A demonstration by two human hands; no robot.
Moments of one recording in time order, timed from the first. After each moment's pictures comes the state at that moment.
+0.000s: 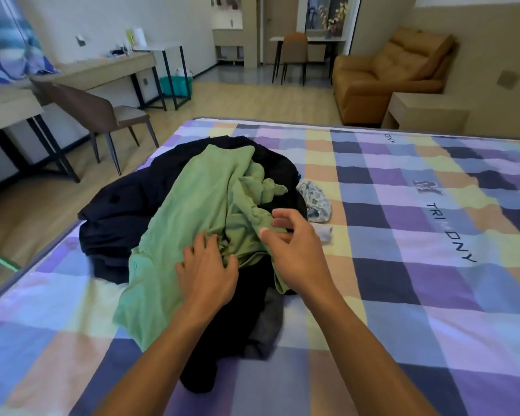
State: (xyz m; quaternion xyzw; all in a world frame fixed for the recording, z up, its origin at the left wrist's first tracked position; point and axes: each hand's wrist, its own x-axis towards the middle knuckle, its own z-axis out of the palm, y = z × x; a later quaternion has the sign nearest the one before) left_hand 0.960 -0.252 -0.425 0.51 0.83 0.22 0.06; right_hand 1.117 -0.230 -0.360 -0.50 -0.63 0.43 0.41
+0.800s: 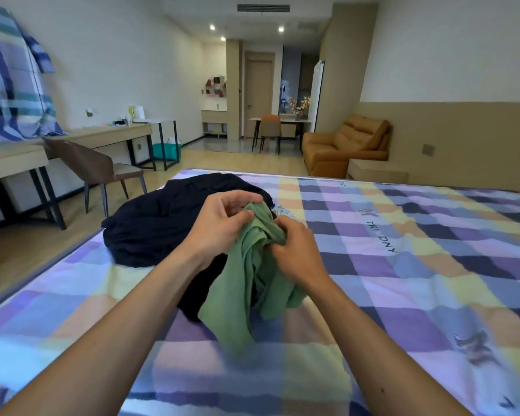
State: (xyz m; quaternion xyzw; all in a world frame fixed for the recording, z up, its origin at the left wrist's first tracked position) left_hand 1.012 -0.405 -0.296 0.62 0.45 0.57 0.30; right_hand 1.171 -0.376 -0.334 -0.50 -0.74 0.20 0.41
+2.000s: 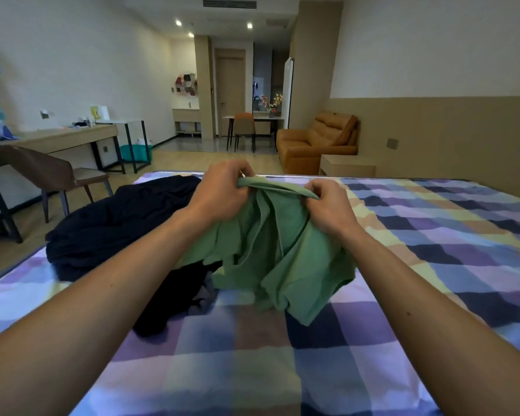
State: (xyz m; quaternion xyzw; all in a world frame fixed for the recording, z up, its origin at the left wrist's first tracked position) left_hand 1.092 -0.327 -0.245 0.75 0.52 0.41 0.02; right_hand 1.314 -0.297 -0.280 -0.54 -0.69 0.14 0.45
